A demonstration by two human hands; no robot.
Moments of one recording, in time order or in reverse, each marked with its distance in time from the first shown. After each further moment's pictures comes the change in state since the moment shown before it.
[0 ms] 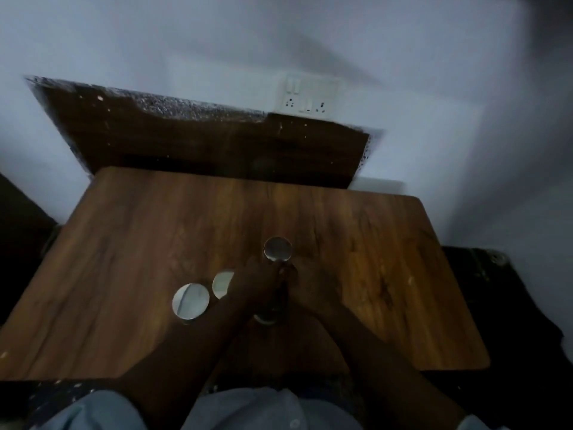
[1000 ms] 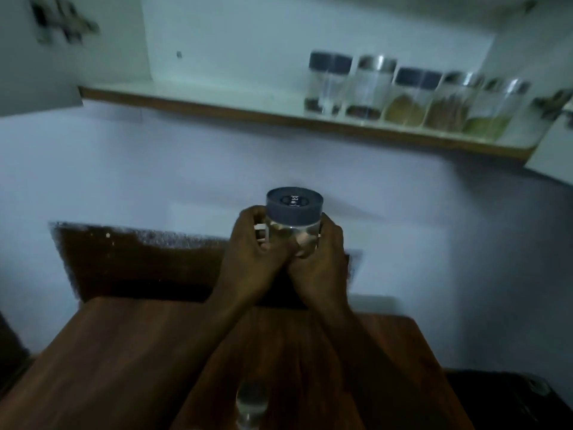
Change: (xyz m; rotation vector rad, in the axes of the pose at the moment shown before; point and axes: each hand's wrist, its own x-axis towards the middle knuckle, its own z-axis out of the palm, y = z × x) left_hand 0.029 0.077 -0.238 -1.089 0.784 0.109; right_hand 0.063 -0.109 -0.199 0.495 0.621 -0.147
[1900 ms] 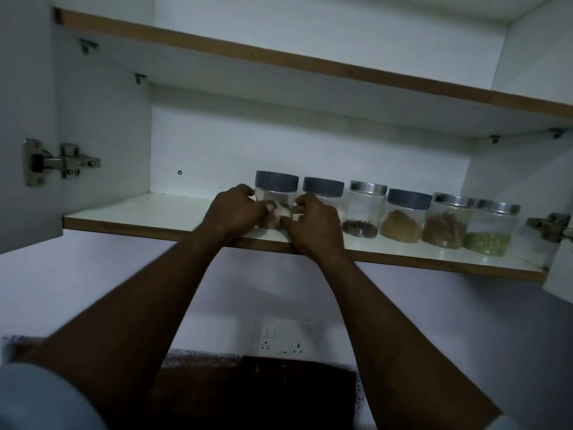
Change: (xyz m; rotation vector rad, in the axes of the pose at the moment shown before) left_hand 0.303 0.146 -0.032 0.580 0.134 0.184; right_hand 0.292 -0.145 -0.003 -0.337 0.070 -0.394
